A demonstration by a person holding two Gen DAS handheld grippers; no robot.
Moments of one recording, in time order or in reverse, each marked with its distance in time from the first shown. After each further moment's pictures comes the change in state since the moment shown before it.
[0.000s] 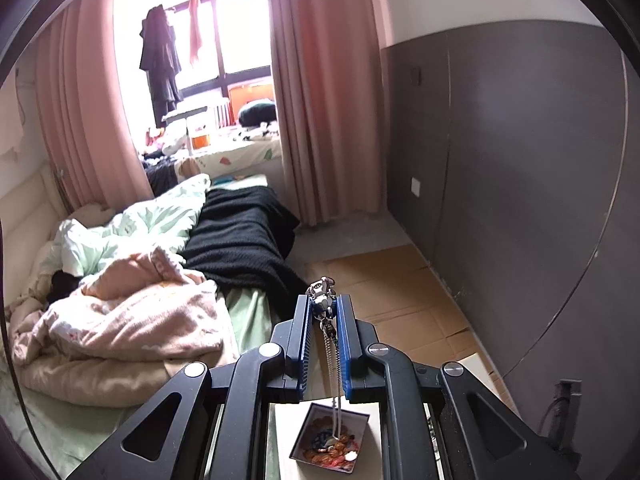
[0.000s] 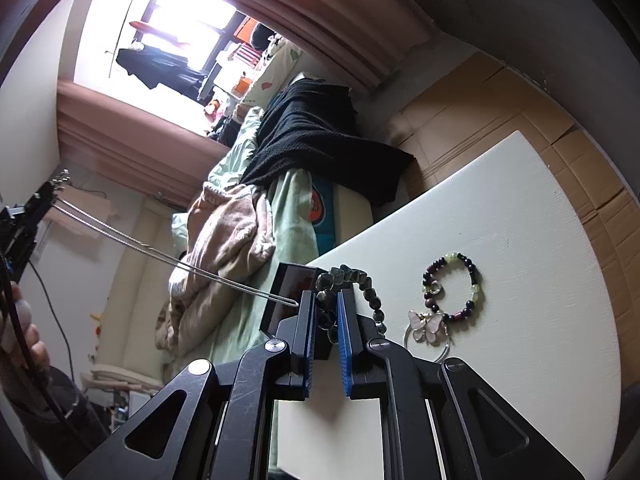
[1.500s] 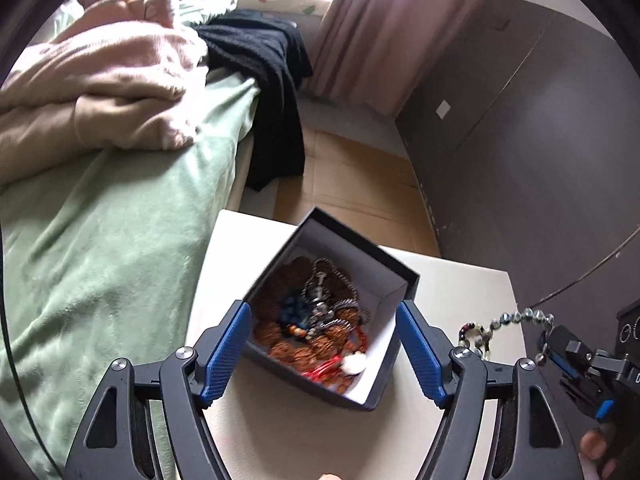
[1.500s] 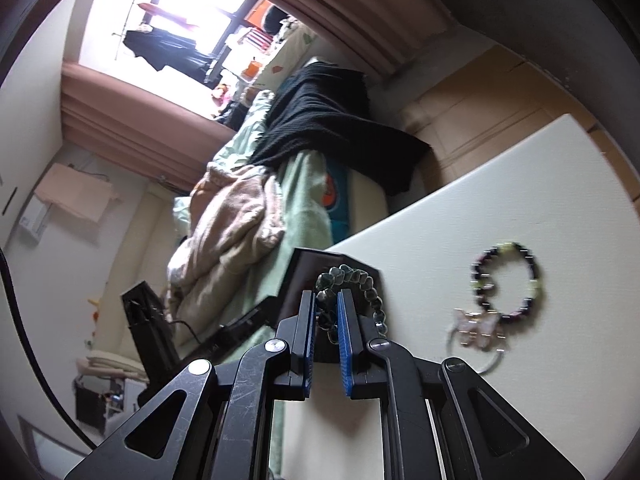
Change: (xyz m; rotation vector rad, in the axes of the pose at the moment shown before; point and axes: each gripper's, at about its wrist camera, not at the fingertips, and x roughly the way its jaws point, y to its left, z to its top) left arm 0.153 0.053 -0.224 -0.428 0.354 -0.204; right arm 0.055 0.031 -0.011 -0.045 0.024 0.044
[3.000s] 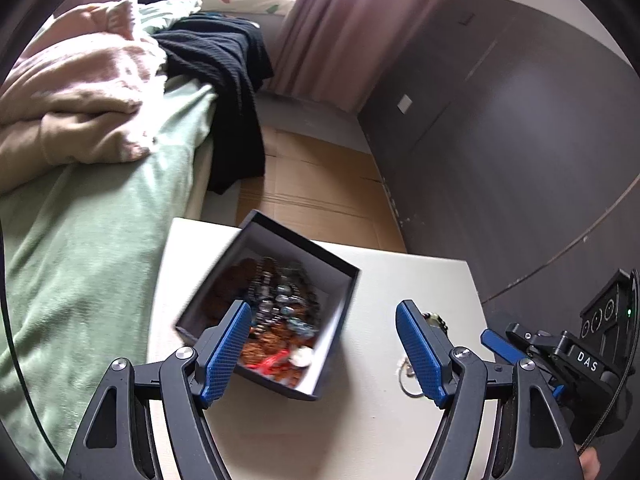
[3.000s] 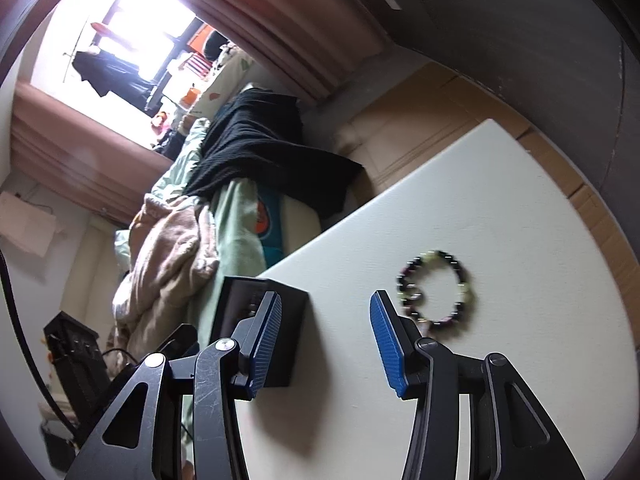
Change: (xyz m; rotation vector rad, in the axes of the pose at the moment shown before) left arm -0.008 -0.030 -0.004 0.073 0.002 -0.109; right arm -0.031 -0.032 0.001 0.094 -0.083 -0.276
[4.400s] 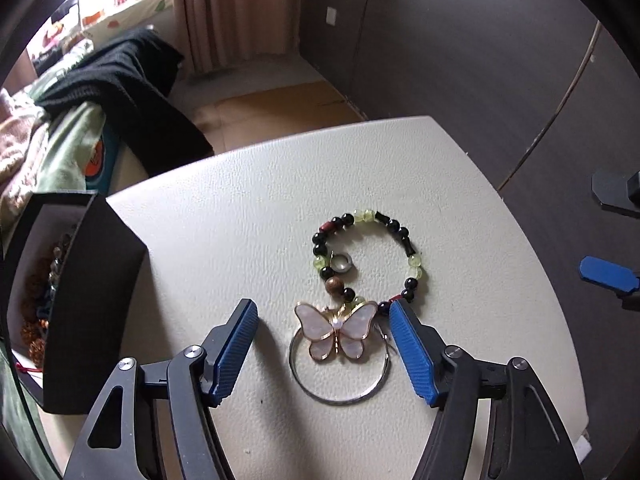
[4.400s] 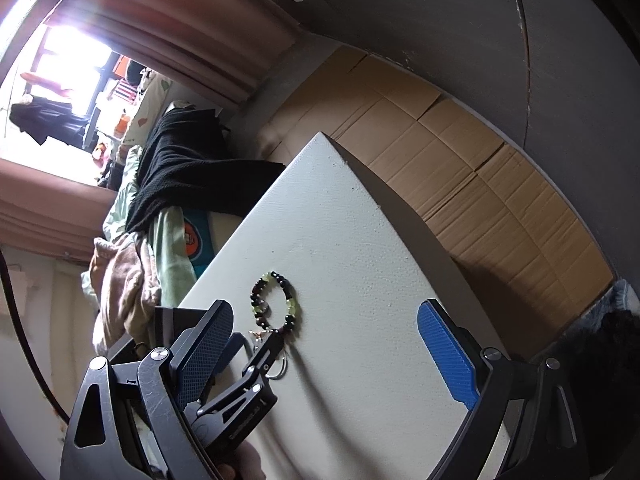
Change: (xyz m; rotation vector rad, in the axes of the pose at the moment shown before) left arm 0.126 -0.134 -0.080 0.396 0.173 0.129; right arm -0.042 -0.104 0.025 0.201 0.049 -0.136
